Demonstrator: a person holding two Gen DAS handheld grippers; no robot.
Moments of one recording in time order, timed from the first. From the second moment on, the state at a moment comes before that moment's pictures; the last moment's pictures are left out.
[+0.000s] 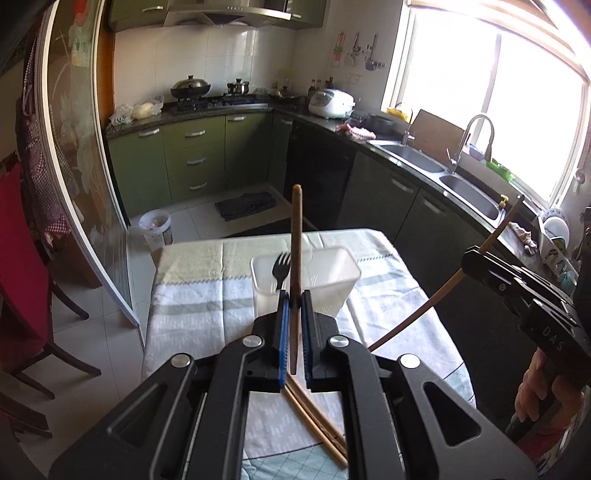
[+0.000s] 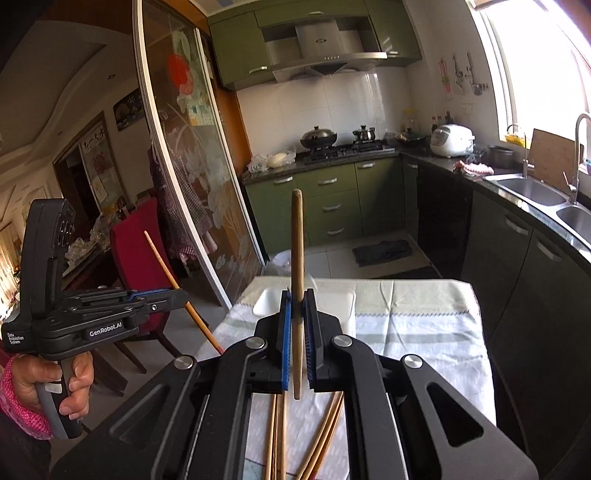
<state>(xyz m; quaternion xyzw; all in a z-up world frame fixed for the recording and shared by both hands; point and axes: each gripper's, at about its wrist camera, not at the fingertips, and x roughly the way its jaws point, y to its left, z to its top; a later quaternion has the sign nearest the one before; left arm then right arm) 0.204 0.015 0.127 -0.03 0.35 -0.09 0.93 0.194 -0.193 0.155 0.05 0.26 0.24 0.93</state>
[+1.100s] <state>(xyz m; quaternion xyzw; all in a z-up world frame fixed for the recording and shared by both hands) 0.319 0.002 0.044 -0.01 0.43 -0.05 0.90 0.336 -0.148 0.064 0.02 0.36 0.19 0.91</state>
